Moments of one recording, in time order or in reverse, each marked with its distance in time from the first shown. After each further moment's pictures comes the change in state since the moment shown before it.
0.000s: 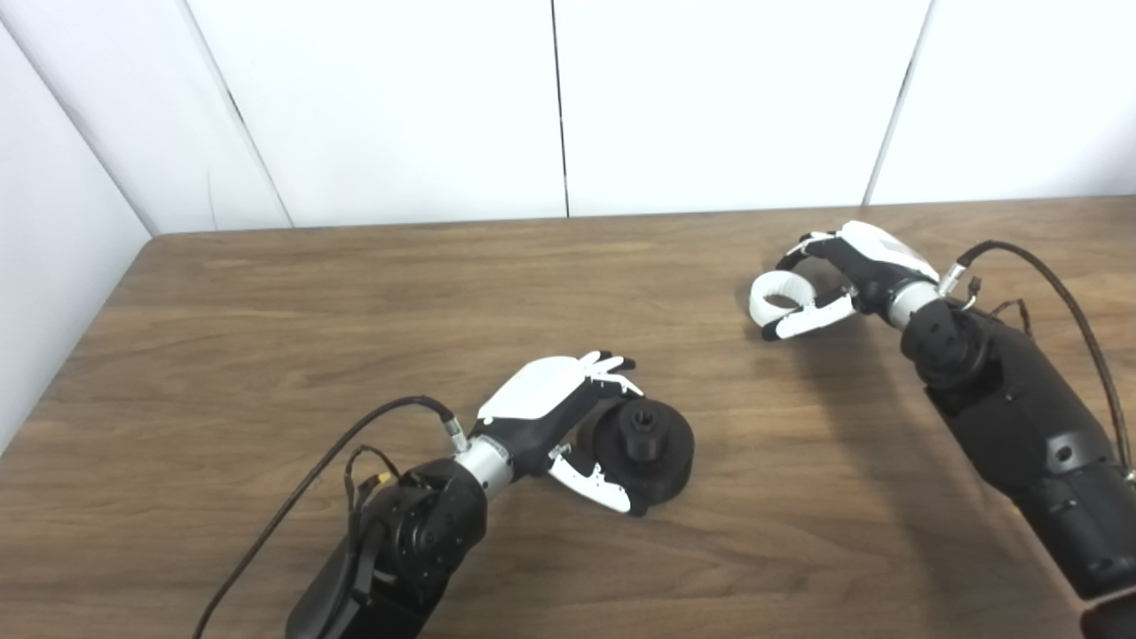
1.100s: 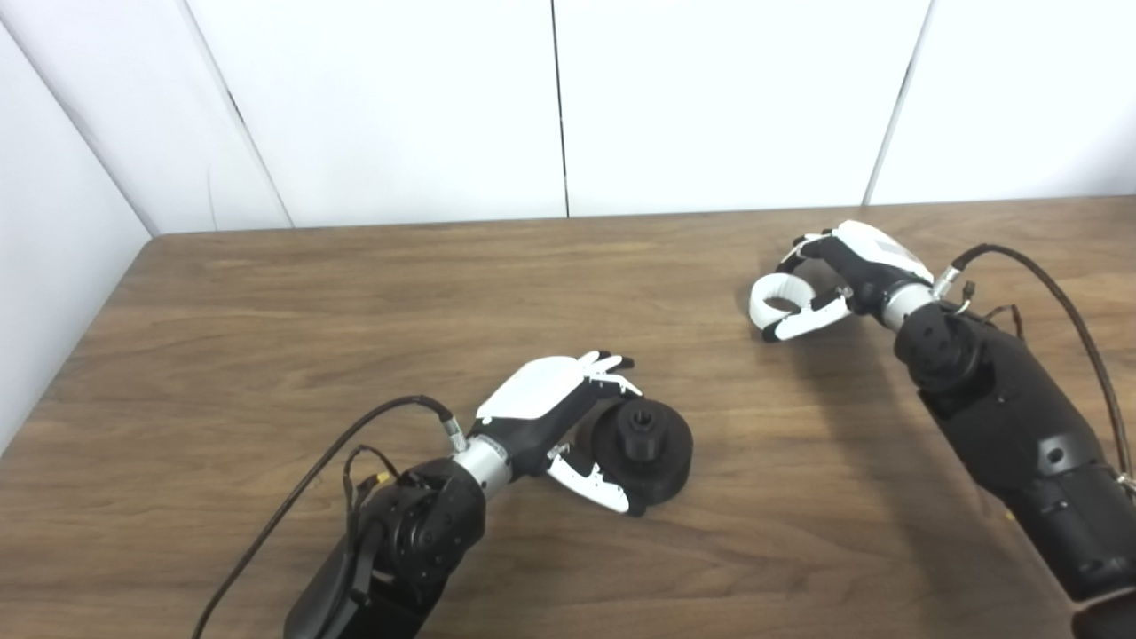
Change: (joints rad) left arm 0.000 0.003 0.000 -0.003 0.001 0.002 -0.003; right arm 0.004 0.016 -0.004 0.017 0.006 -0.021 -0.038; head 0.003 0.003
